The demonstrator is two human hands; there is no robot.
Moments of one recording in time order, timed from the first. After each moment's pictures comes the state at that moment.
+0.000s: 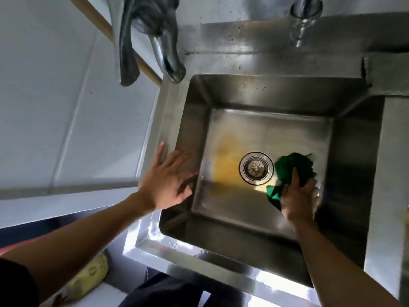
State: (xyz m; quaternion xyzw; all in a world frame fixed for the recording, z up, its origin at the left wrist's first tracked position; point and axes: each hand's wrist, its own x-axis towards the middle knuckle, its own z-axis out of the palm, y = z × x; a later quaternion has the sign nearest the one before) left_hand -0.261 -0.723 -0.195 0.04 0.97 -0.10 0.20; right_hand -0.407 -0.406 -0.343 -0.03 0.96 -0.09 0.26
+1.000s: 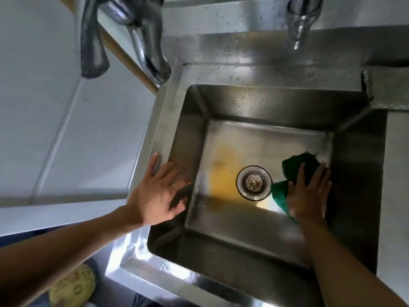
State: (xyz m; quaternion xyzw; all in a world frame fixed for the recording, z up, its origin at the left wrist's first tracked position) left_hand -0.259 -0.720 -0.198 0.02 0.98 -0.08 0.15; right_hand -0.460 -0.401 -0.384 -0.11 0.97 -0.13 0.18
